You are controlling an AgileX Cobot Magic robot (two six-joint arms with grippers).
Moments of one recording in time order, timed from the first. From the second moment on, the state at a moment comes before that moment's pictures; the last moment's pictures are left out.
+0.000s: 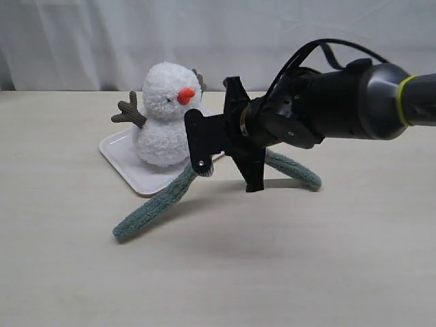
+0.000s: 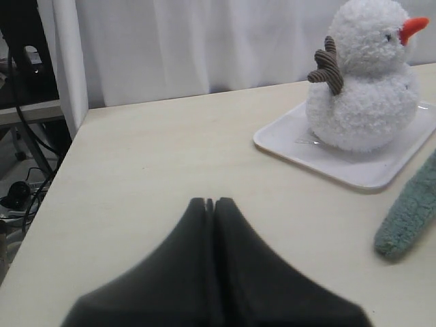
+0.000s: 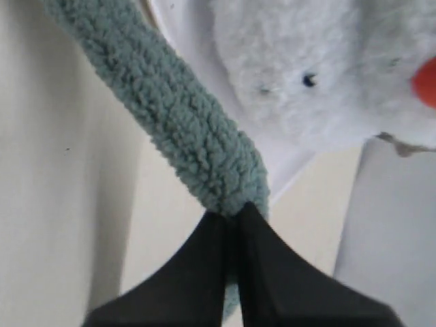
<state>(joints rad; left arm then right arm) -0.08 0.00 0.00 0.04 0.32 0.08 0.62 1.86 -1.23 -0.55 0.36 -0.75</state>
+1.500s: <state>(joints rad) -0.08 0.00 0.00 0.04 0.32 0.08 0.54 2.01 -1.64 -0.95 0.00 -0.52</state>
